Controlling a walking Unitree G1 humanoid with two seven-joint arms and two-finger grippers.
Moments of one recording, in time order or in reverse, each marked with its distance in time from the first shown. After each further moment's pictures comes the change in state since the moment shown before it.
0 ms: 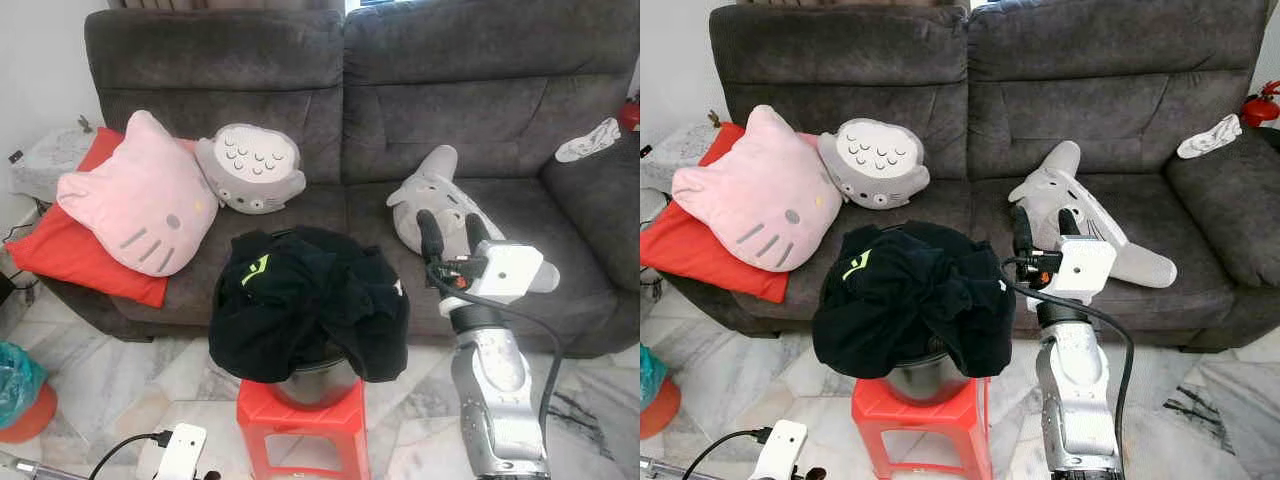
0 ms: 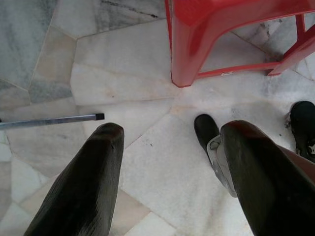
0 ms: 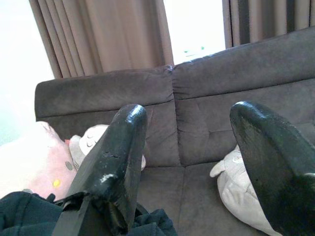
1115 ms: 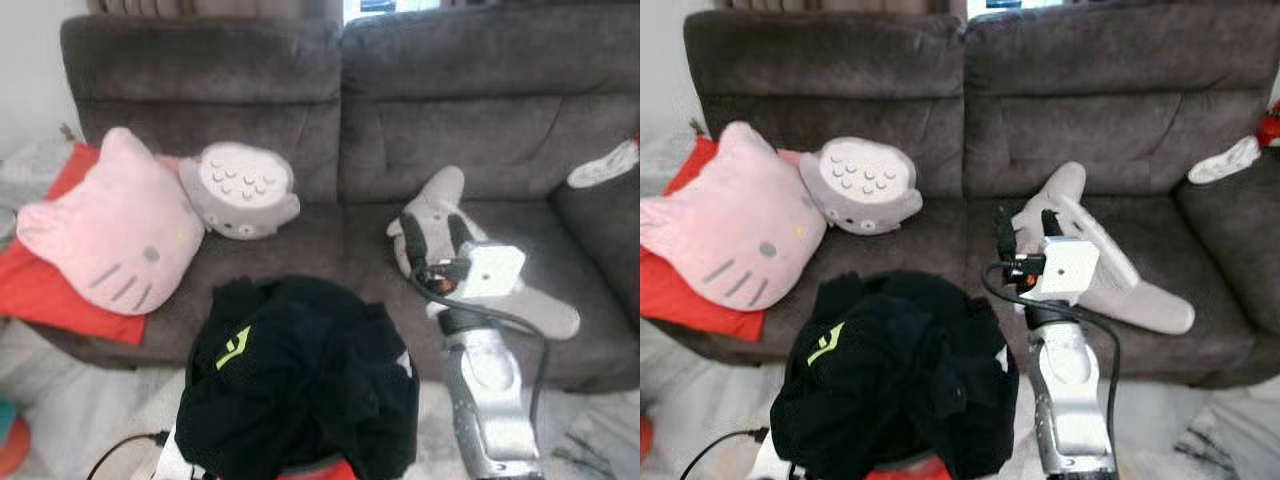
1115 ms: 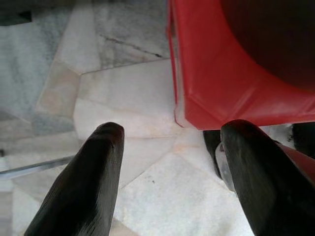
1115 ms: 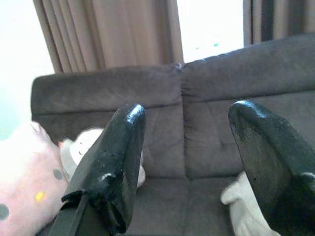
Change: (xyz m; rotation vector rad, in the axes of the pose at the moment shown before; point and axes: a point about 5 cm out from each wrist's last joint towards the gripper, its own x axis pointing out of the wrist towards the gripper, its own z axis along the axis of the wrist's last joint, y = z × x) left arm 0.000 0.002 0.004 -0.012 -0.021 0.009; right arm -0.001 0.007 -0.001 -0.016 0.002 0.047
